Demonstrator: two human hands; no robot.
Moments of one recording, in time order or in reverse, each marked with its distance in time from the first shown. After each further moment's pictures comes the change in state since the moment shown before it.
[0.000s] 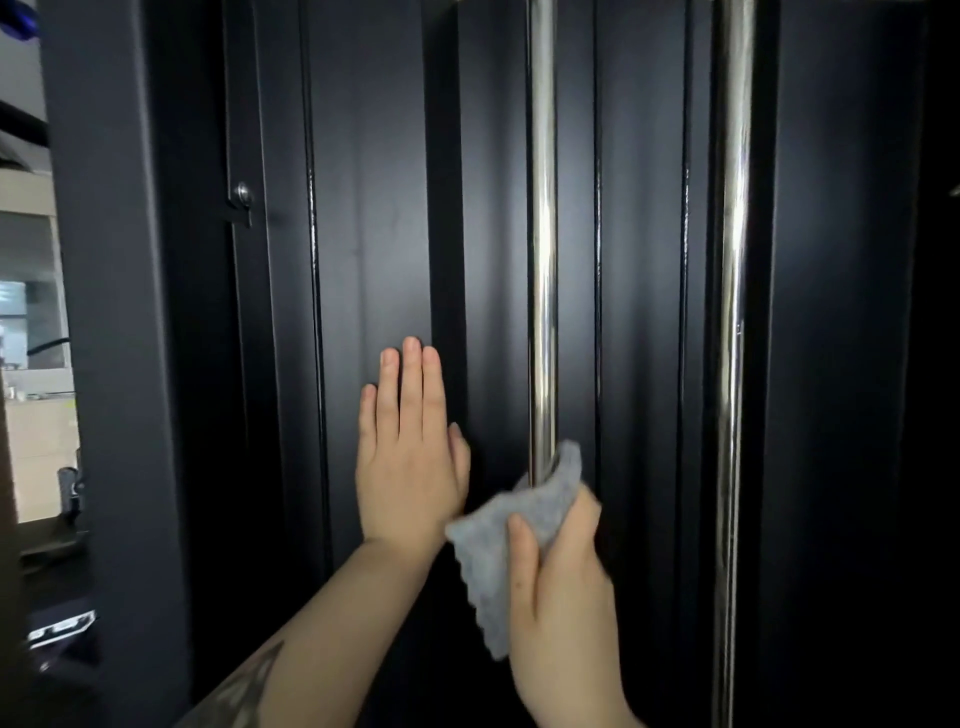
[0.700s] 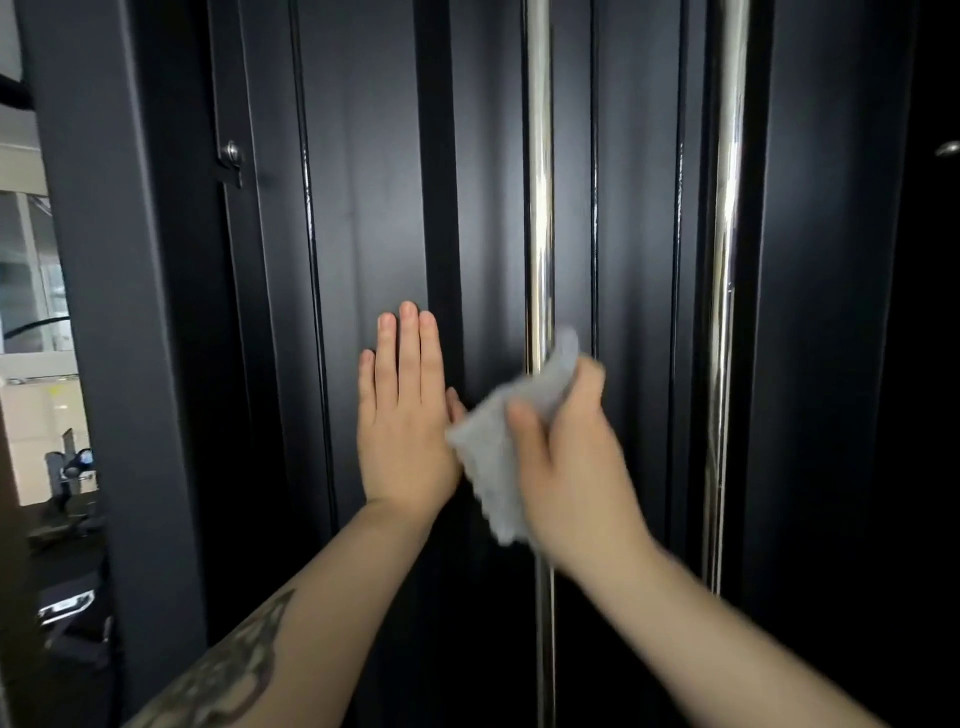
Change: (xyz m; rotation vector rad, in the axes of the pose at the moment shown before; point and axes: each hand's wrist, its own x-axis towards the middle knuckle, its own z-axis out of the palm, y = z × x) left_hand 0.001 0.000 -0.002 0.043 -0.028 0.010; right_hand -0.001 -0.027 -0.027 -0.088 0.710 -0.099
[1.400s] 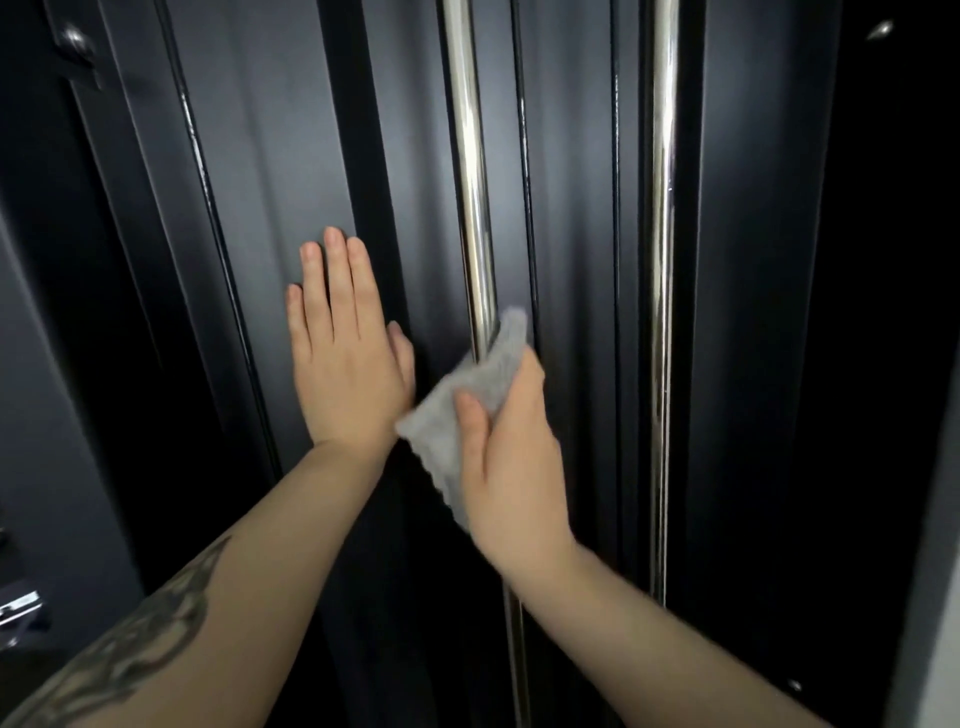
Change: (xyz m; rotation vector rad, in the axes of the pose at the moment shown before) left_hand -0.002 0.001 -0.002 -0.060 -0.005 -0.007; right_hand -0.046 0.038 0.023 -0.086 0.094 -0.024
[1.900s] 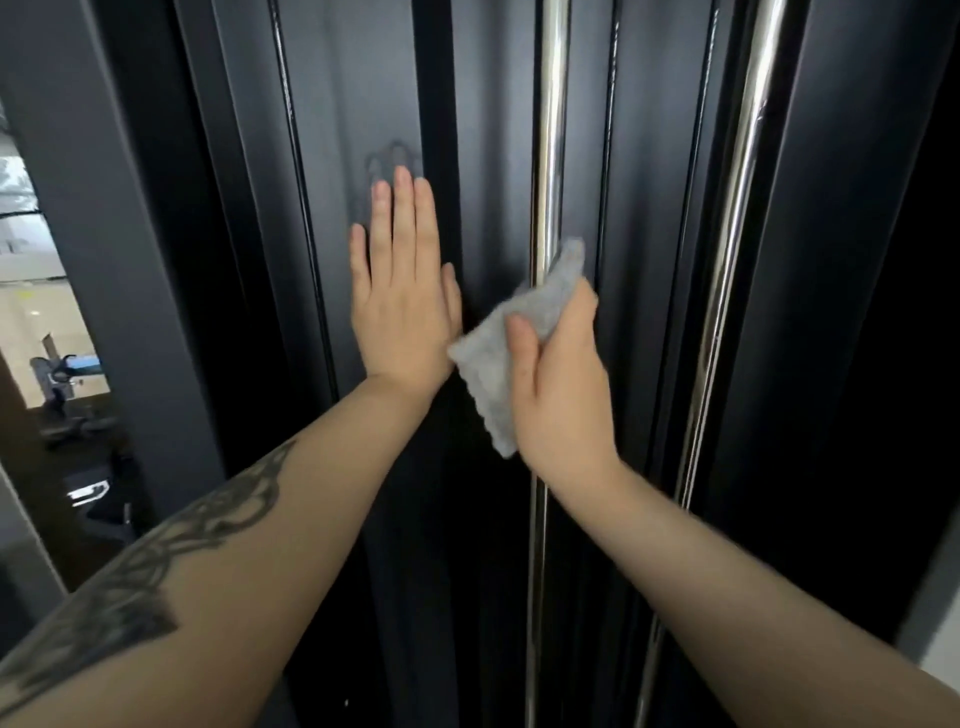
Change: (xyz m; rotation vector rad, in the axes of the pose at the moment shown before) left_hand -0.017 0.000 -0.004 -0.035 -0.034 -0.023; right_hand 0.002 -0.003 -0.006 -0.073 -0.036 0.015
